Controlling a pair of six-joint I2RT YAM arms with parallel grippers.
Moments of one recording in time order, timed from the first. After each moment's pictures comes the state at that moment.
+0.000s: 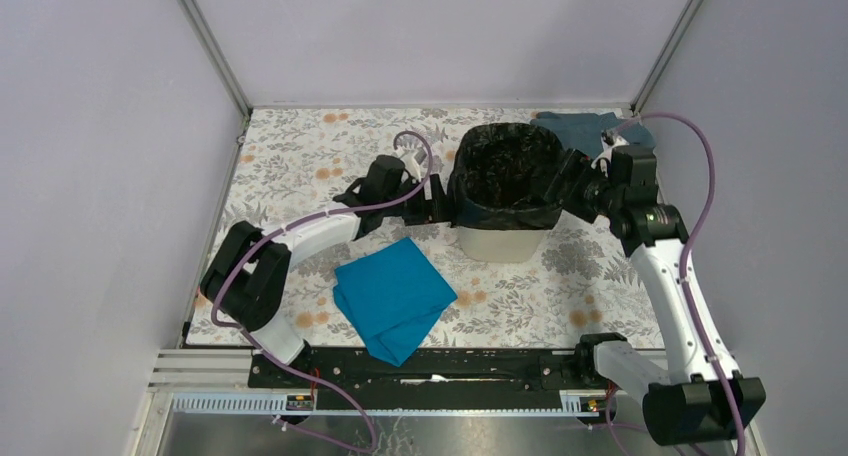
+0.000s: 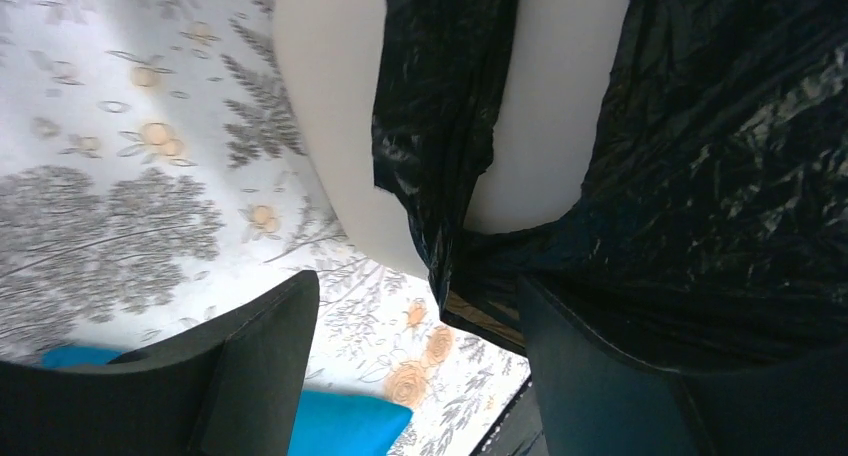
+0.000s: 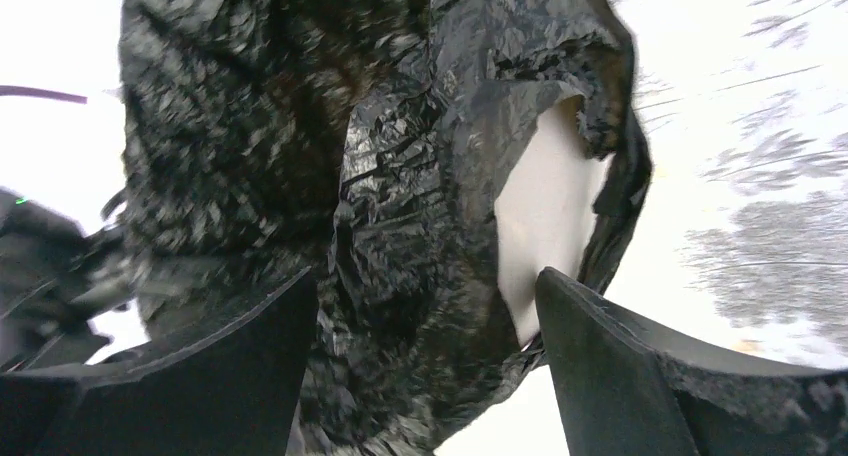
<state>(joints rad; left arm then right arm) -0.61 1.64 1.00 0.06 0.43 -0.70 0.09 1.07 1.10 -0.70 -0.27 0.52</state>
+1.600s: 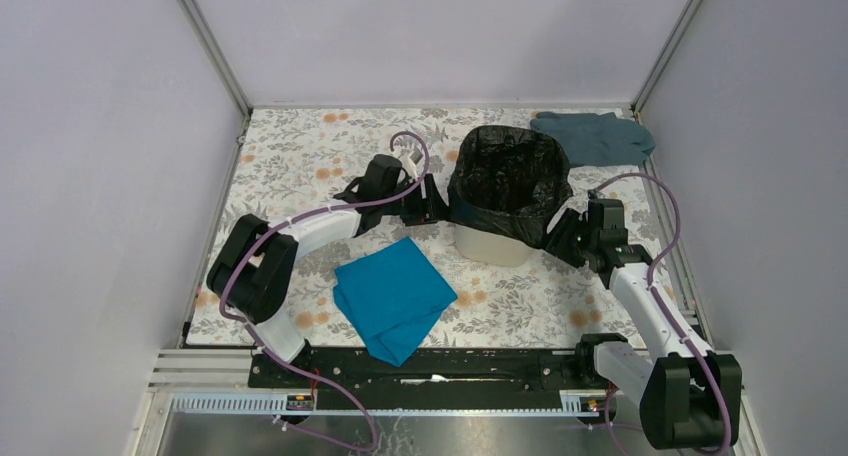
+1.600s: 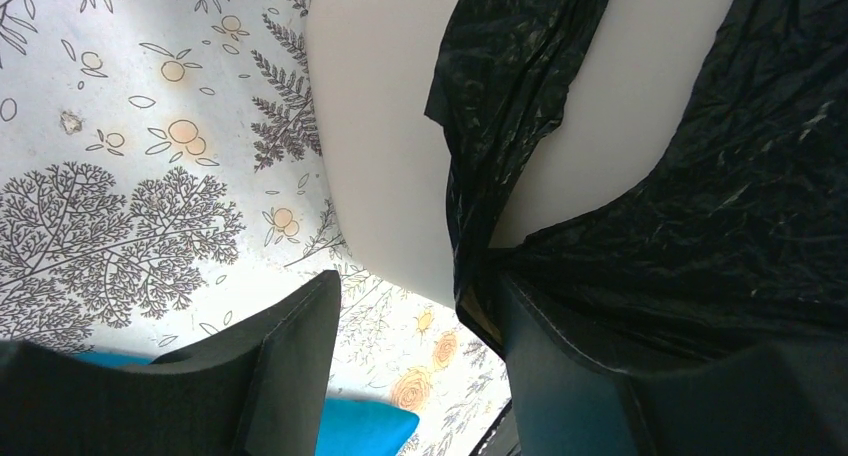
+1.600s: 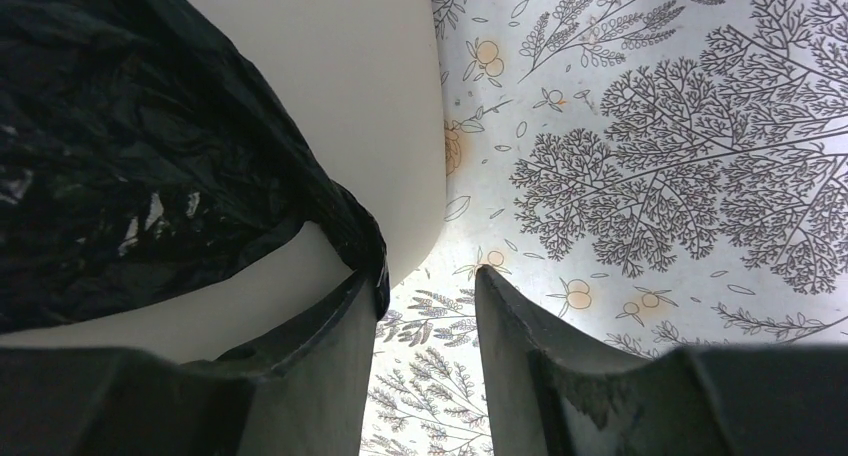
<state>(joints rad) -0.55 1.68 1.00 0.06 0.48 -0.72 0.05 1.01 0.56 -0.40 -0.22 0.57</state>
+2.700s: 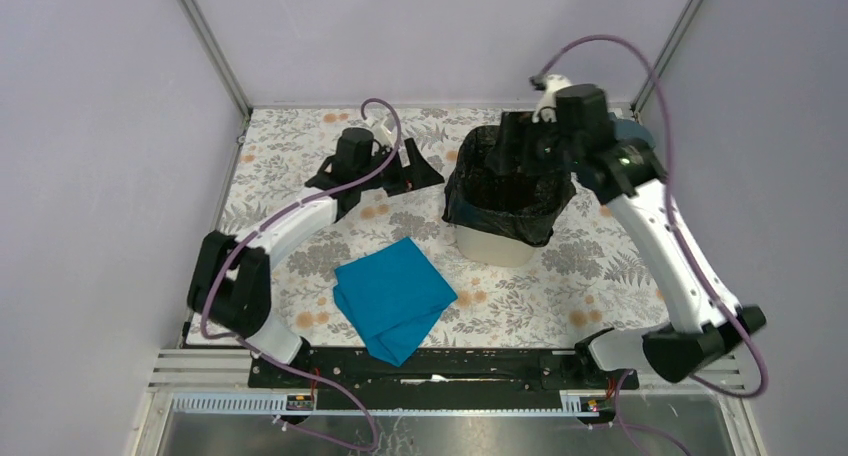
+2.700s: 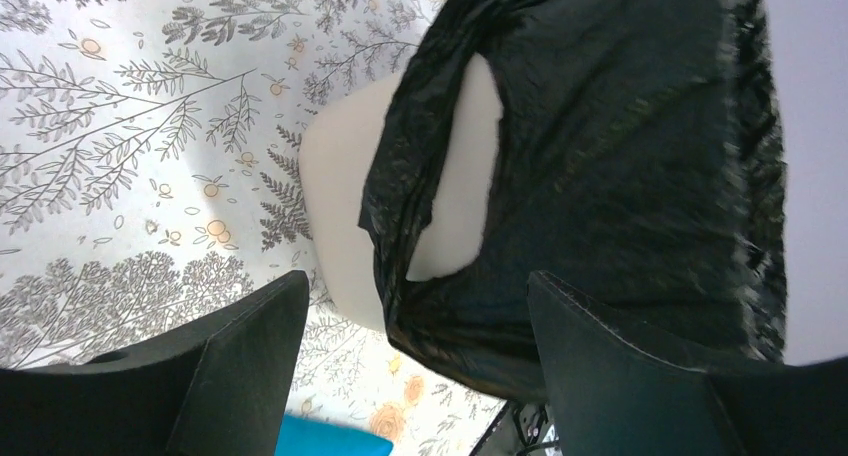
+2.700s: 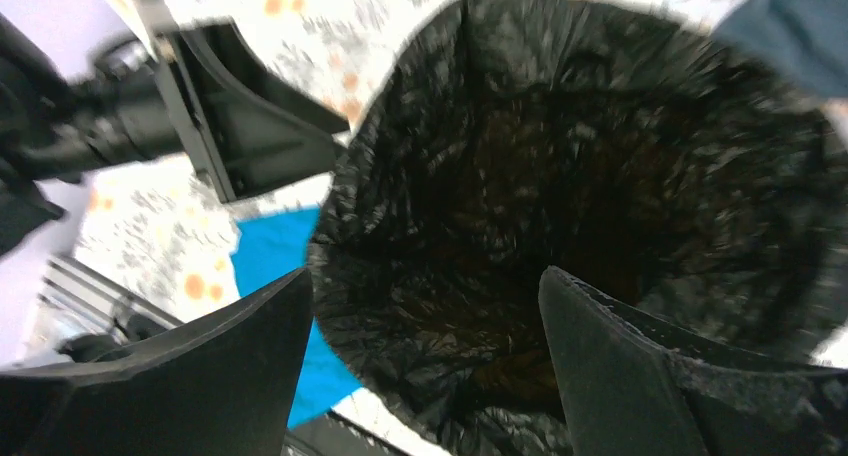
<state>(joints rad) -0.43 1.53 1.09 -0.01 0.50 -0.69 0.39 1.30 1.65 -0.89 -0.14 0.34</state>
